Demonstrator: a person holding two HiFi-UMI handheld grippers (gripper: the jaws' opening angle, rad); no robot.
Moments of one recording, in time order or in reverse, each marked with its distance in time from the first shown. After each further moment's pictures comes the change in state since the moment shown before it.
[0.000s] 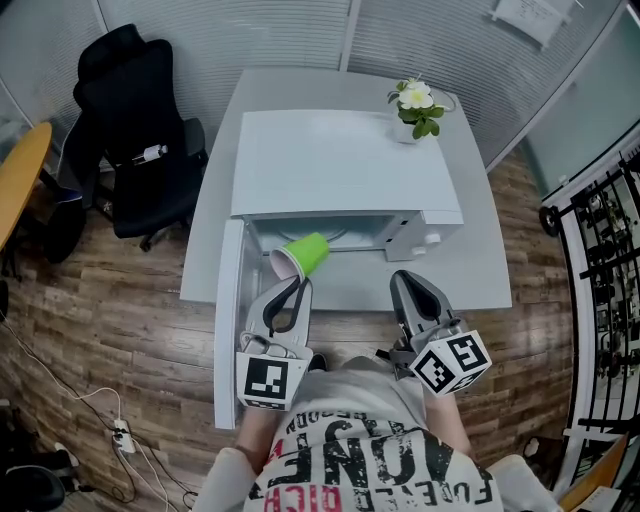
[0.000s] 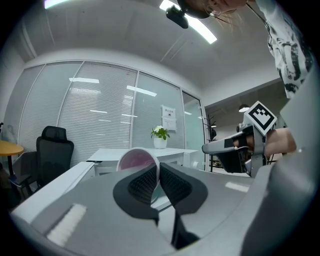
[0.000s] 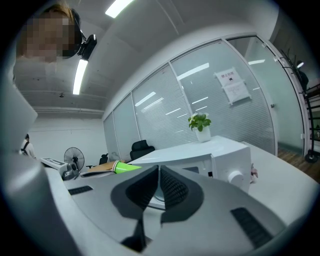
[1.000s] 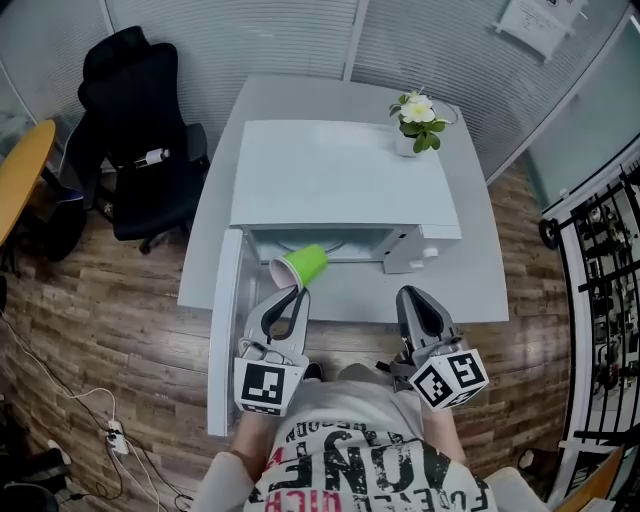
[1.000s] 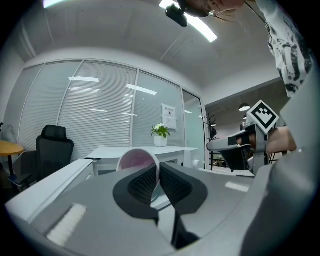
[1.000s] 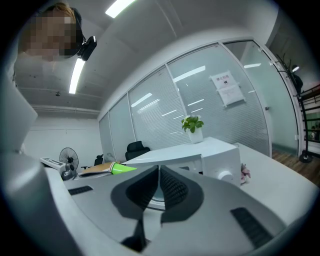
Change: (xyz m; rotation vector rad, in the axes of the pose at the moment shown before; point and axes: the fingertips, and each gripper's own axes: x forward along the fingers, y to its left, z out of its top) left arm 0.007 0.001 -0.008 0.014 0.009 -0.001; right arm -0.010 -0.018 -0.001 0.001 -0.014 -0.055
